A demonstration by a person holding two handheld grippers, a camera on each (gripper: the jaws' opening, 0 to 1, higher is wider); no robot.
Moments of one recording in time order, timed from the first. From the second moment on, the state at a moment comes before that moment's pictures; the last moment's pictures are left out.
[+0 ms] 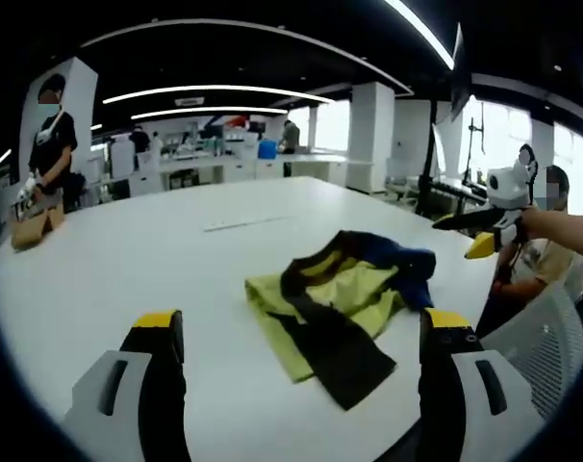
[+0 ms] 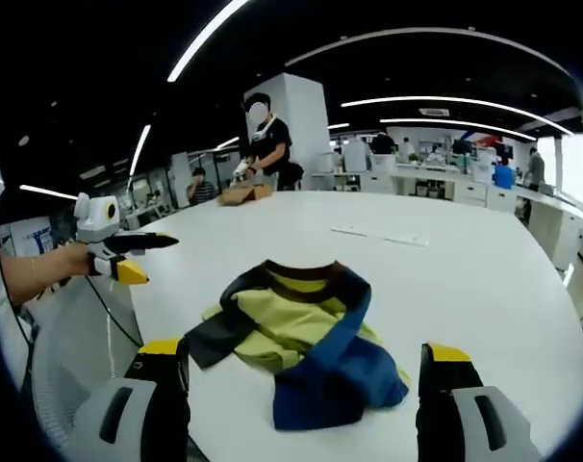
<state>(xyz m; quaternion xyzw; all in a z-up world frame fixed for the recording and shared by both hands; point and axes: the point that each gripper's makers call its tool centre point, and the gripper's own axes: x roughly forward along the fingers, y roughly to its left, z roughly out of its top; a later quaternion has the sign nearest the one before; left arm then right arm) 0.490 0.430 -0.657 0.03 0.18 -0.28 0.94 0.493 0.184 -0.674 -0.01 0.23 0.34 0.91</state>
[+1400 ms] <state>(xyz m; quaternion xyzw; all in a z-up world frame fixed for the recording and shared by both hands) 0.506 0.432 -0.672 0.03 0.19 -0.30 0.93 0.515 0.179 -0.674 -0.01 0.22 0.32 0.92</state>
